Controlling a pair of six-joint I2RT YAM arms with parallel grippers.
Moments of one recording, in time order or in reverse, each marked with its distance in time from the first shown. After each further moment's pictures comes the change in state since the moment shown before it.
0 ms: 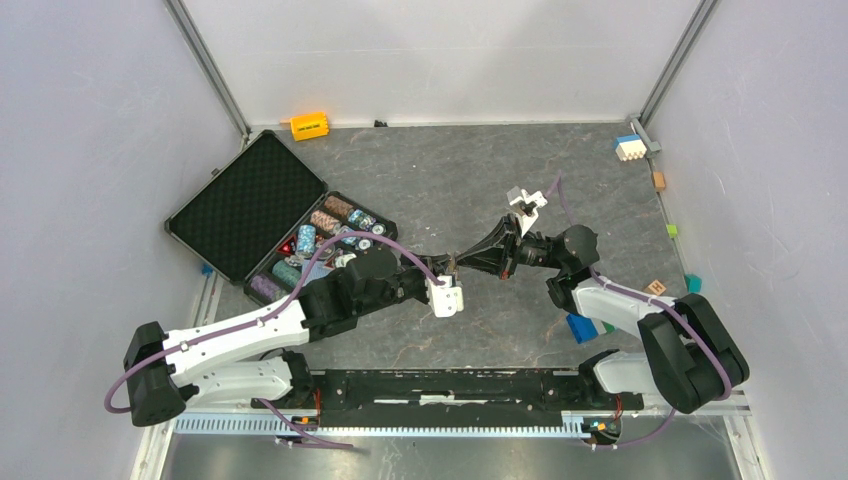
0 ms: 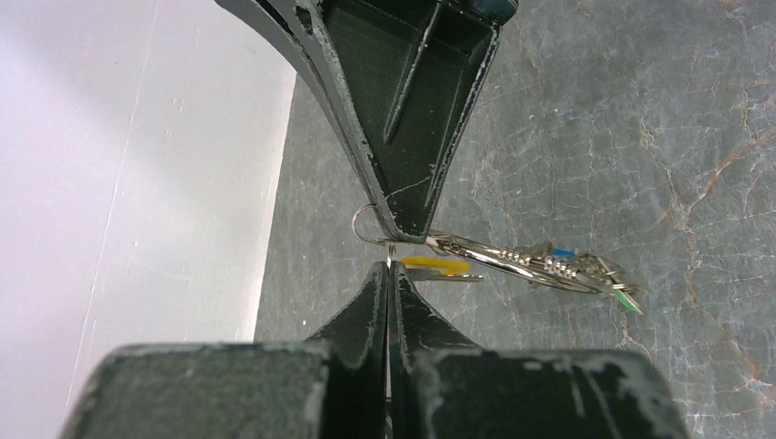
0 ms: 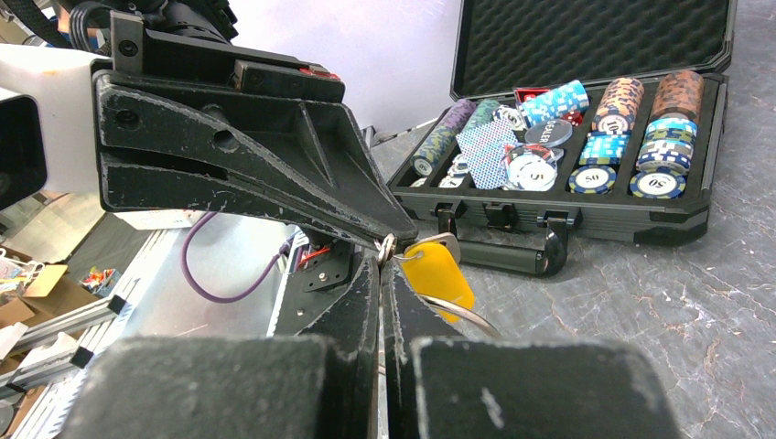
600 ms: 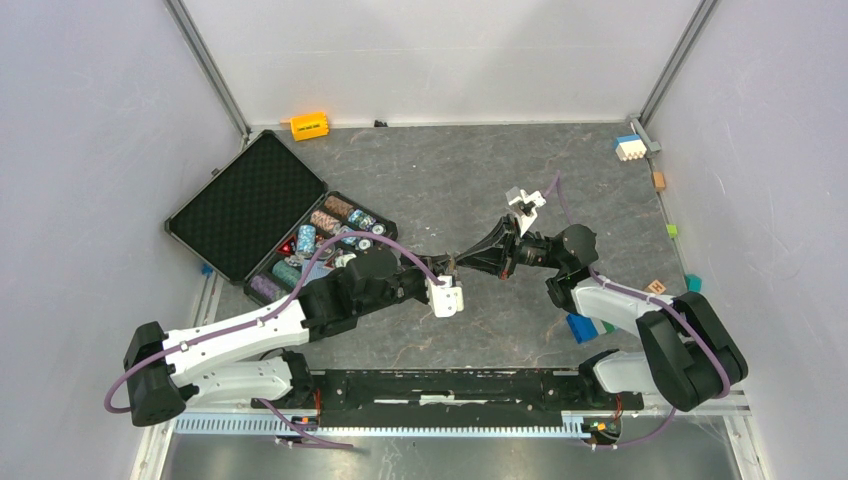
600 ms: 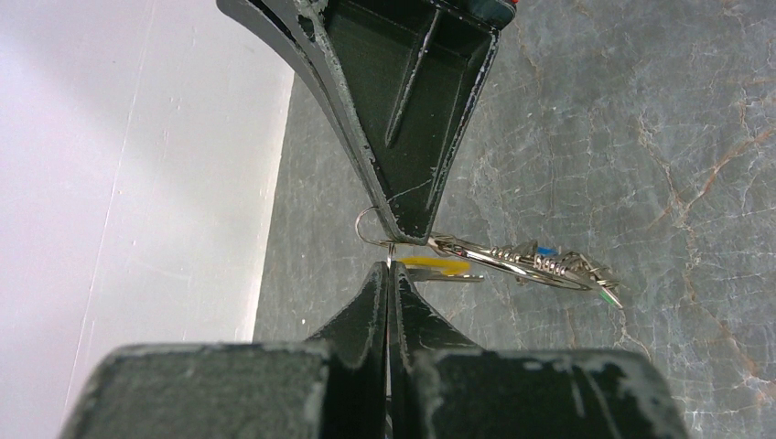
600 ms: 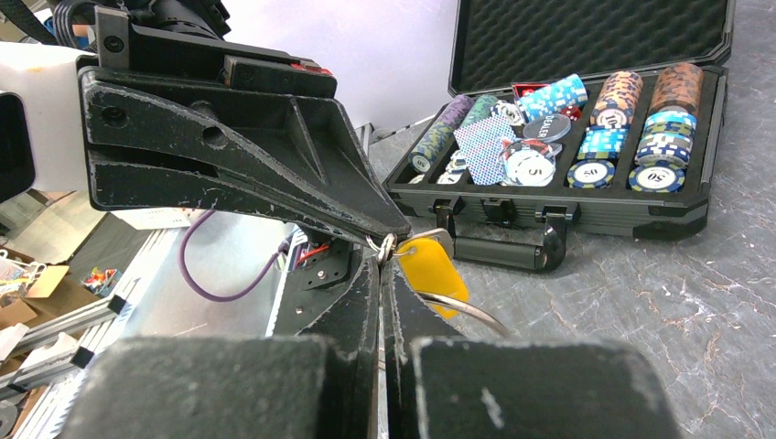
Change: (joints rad) left arm -0.001 0.000 0.003 -0.006 0.000 0.000; right arm 0.003 0.011 0.000 -0.005 0.000 -0.005
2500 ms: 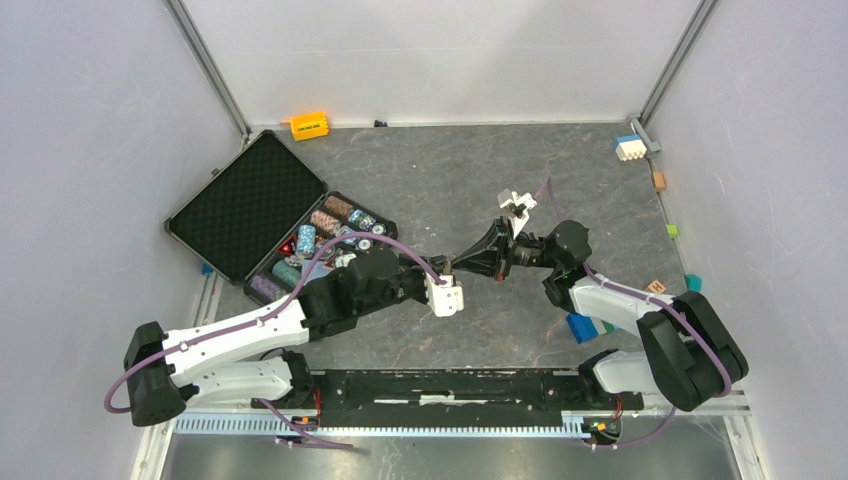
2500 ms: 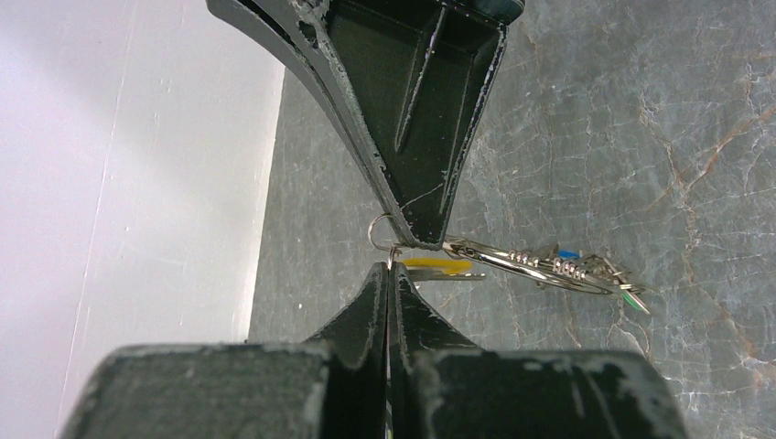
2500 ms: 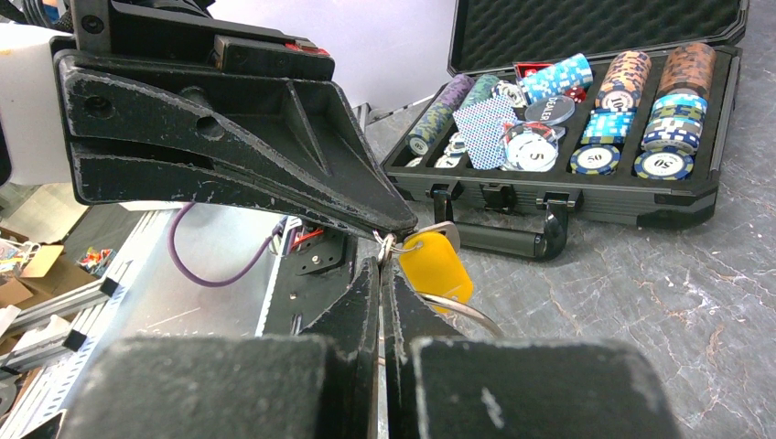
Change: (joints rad) left arm 0.000 0.001 0.005 -0.039 -0.023 0.000; right arm 0.032 0.001 0.023 -0.110 -0.003 -0.088
